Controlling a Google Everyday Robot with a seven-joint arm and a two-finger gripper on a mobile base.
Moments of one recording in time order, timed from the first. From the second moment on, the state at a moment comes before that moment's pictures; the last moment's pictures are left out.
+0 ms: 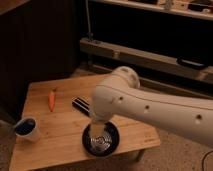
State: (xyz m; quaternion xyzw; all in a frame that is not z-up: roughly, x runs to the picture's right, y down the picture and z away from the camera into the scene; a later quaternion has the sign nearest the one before) arm -0.106 0.094 0.554 -0.21 -0.18 -0.02 0.96
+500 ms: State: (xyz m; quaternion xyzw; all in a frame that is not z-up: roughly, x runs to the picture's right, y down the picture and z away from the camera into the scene) arm -0.200 0.030 0.556 -0.18 -0.21 -0.06 0.96
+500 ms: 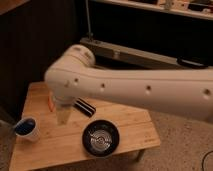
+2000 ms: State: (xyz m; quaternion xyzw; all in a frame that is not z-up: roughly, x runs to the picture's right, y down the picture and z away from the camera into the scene) arm 0.067 0.049 0.687 -0.24 -0.03 0.20 0.95
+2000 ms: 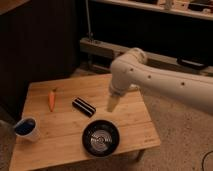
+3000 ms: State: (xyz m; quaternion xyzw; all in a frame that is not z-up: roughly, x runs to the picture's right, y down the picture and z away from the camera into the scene) arm 0.074 0.117 0.615 -0.21 -0.05 0.13 0.97
